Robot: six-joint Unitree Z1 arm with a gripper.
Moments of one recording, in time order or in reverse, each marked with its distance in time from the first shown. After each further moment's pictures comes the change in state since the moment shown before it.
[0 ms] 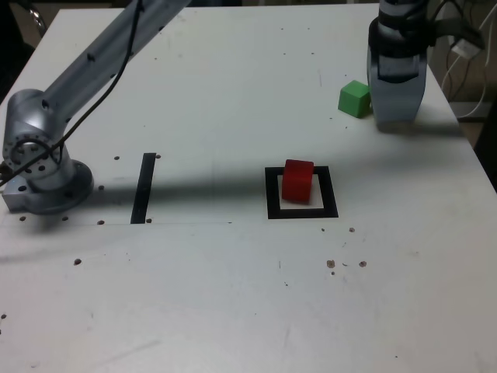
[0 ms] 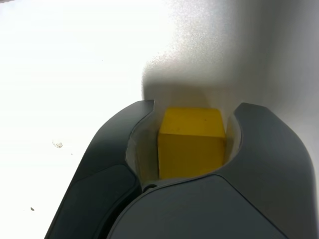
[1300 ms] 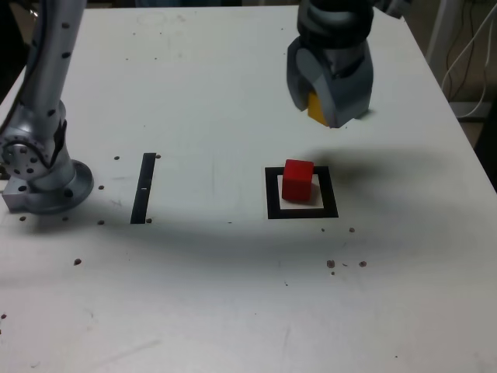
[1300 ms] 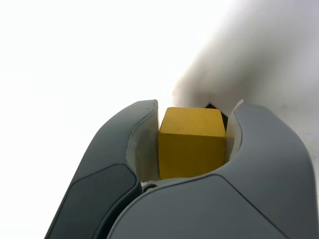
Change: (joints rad) arm -0.223 -0.458 0.547 0.065 0.064 -1.051
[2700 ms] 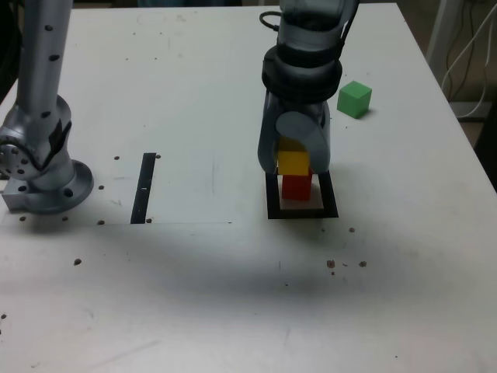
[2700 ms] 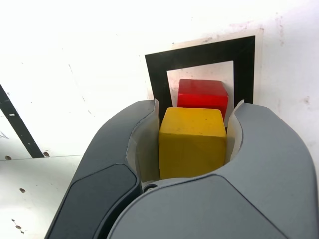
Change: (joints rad) arm -0.167 -0.037 0.194 -0.020 -0.088 -0.888
